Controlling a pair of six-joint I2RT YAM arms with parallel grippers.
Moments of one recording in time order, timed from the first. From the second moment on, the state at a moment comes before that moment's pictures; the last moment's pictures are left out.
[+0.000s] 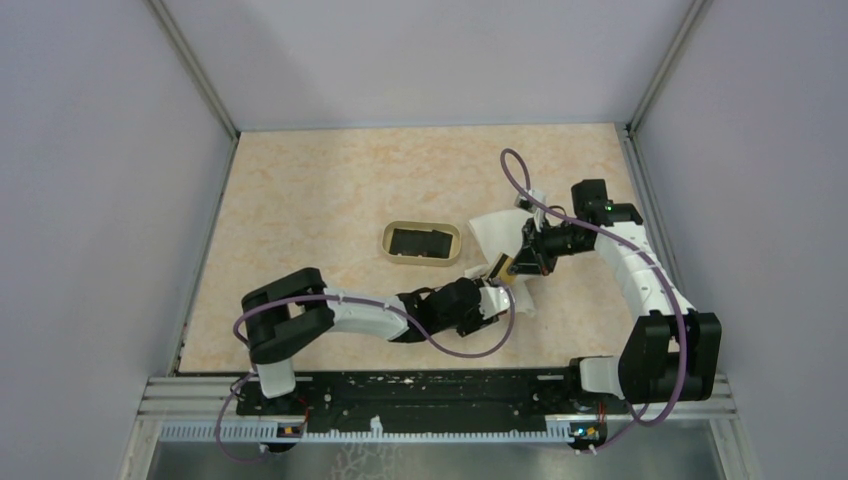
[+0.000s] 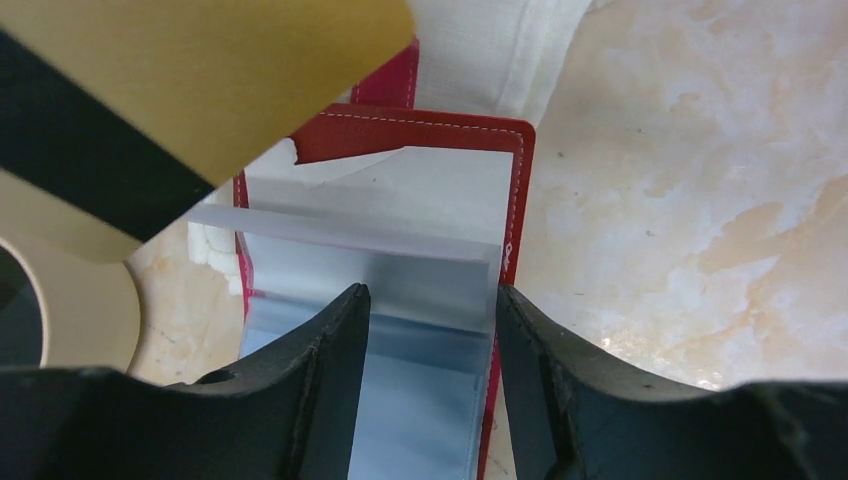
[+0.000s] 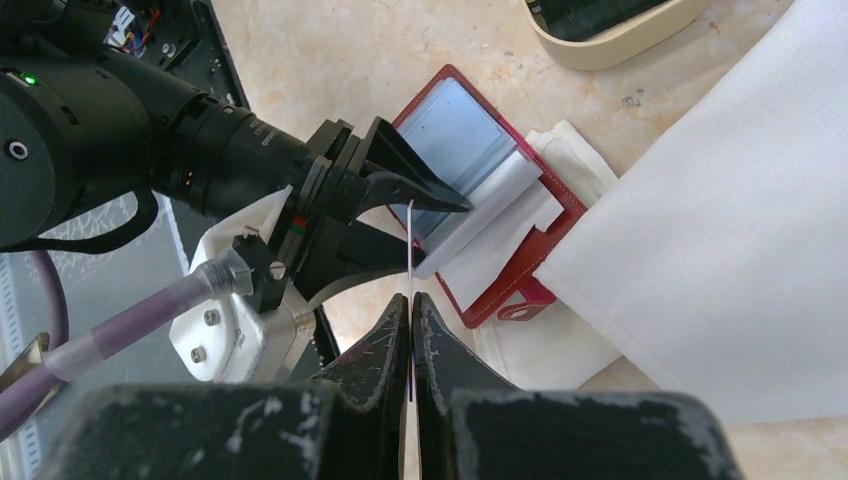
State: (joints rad) left arm -1.23 1.84 0.92 0.29 -0.19 0.16; right arm 0.04 1.30 1.02 -1.01 -0.97 -0.71
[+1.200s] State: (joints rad) left arm -1.01 1.36 0.37 0.59 -0.05 -0.52; right arm 0.28 1.63 0.98 -0.82 -0.90 -0.45
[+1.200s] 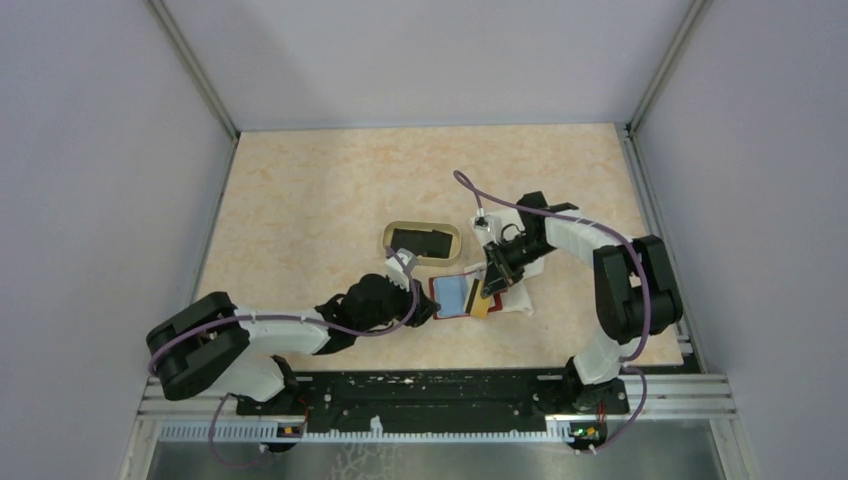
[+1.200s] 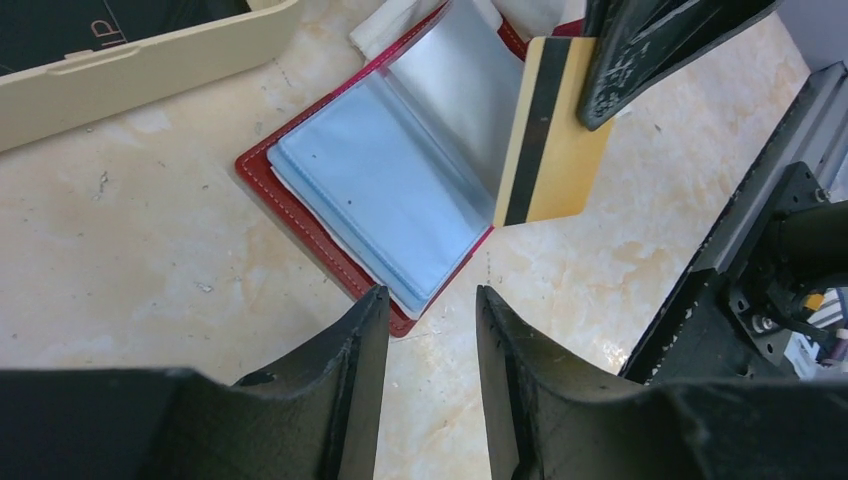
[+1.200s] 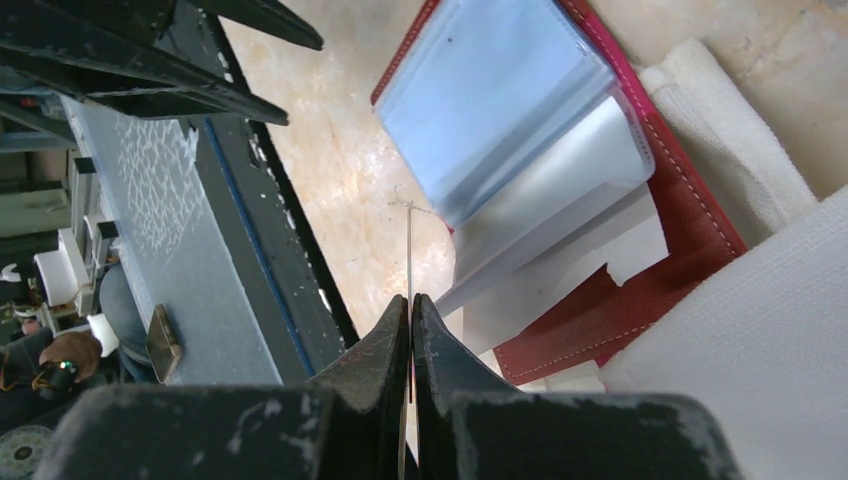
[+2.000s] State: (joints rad) left arm -1.00 1.60 0.54 0.51 -0.11 -0.61; right arm 0.20 1.74 1.02 -0.79 -0.90 -0.36
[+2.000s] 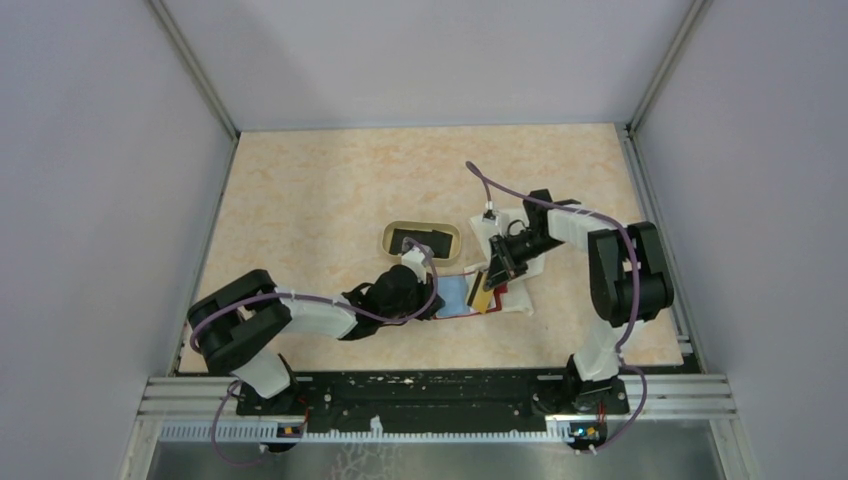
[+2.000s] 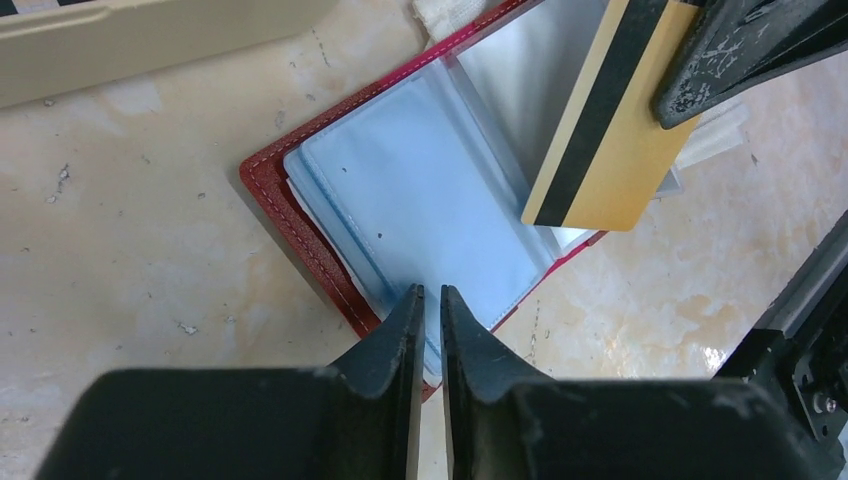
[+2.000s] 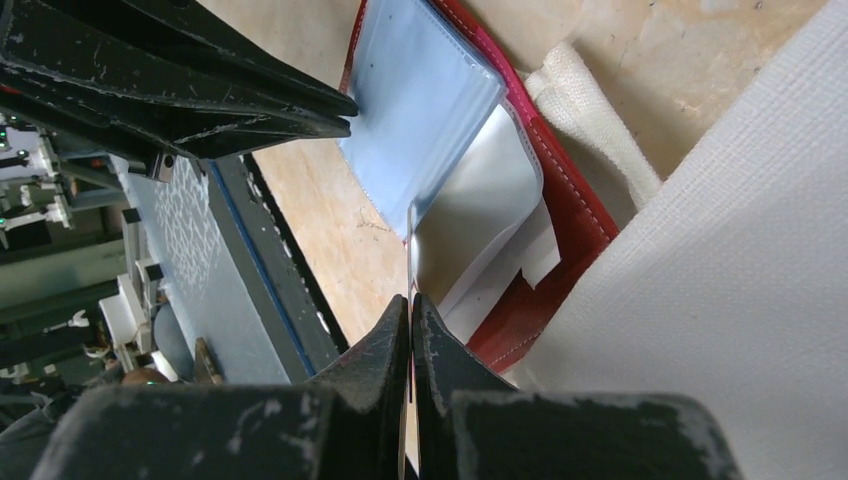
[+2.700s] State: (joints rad) left arm -1.00 1.60 0.54 0.50 -0.12 -0.62; right arm 0.21 1.88 1.08 -0.79 -0.92 -0.31
